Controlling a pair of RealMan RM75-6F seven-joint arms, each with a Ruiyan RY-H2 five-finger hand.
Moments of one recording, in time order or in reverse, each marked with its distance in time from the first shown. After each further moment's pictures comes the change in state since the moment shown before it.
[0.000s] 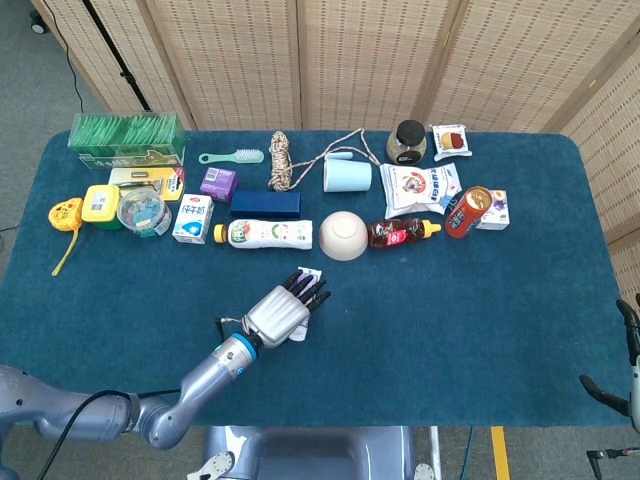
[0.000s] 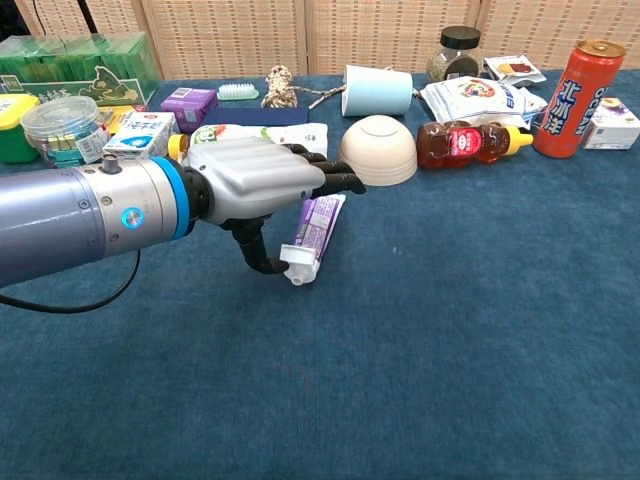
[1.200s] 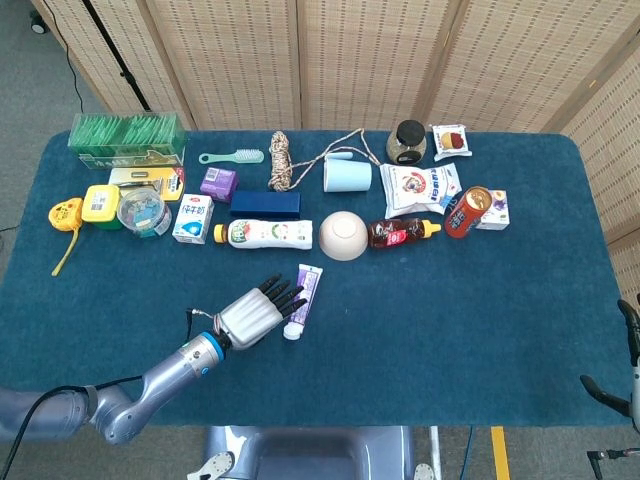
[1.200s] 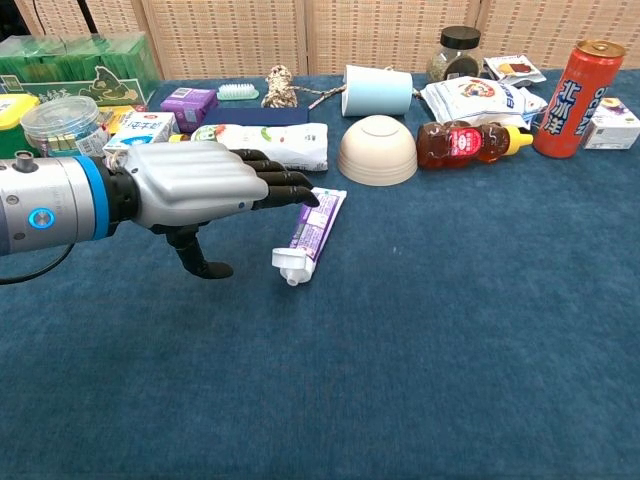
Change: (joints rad) left arm 0.041 0.142 0.104 0.013 0.224 -0.055 -0.155; right arm -0.005 0.002 0.001 -0.002 -0.003 0.004 0.000
